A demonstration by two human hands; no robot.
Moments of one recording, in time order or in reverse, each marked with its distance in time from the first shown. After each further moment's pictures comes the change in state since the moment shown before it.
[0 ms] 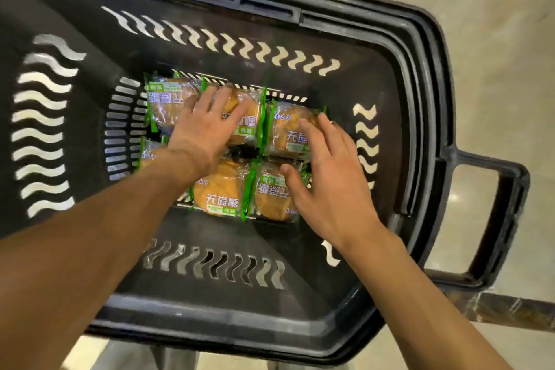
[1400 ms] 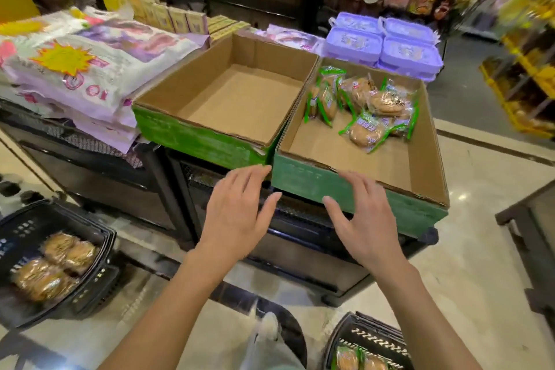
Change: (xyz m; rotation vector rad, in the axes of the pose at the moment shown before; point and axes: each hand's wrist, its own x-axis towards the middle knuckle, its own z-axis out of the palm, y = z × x) left_hand -0.517 -0.609 -0.517 -0.492 1.174 -0.173; right_hand -0.079 -0.788 -0.388 -0.014 0.683 -0.423
